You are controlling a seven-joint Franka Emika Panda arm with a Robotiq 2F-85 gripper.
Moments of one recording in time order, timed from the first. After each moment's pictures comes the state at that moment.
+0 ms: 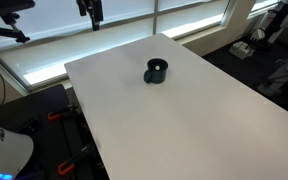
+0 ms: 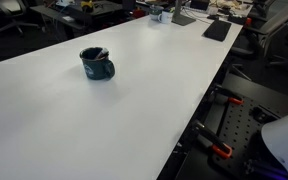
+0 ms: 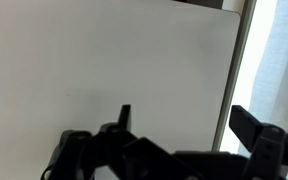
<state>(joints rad) 0.21 -0.31 0.10 -2.47 0.33 2.15 0.00</state>
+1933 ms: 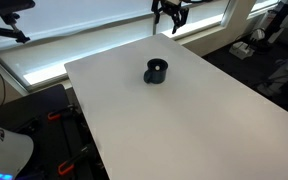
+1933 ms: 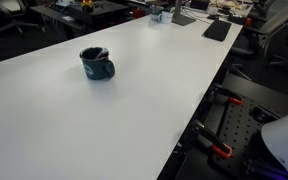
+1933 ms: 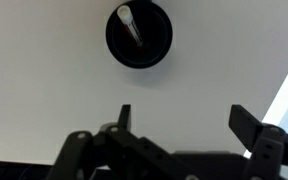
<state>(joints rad) 0.03 0.44 0.07 -1.66 0.15 2.14 -0.26</state>
